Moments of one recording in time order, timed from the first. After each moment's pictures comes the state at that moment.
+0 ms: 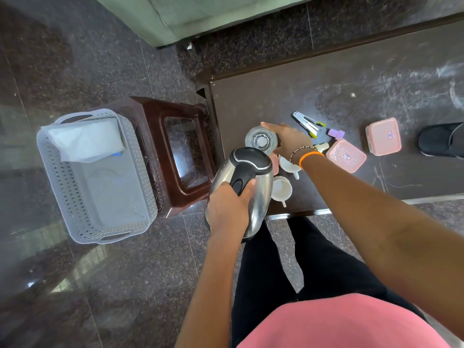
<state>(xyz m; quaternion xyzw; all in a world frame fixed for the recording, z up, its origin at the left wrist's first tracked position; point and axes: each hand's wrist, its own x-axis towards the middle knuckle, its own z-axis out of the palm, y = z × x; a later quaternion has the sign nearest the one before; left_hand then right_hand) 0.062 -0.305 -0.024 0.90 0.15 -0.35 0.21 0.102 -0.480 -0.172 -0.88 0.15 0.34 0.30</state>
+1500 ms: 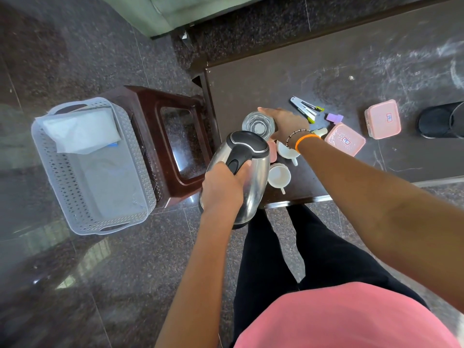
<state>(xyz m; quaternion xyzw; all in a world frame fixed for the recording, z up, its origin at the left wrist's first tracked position) 0.071 -0.305 -0.021 0.90 0.13 -0.36 0.19 0.103 -0.479 -0.174 -0.88 0.14 0.35 0.29</state>
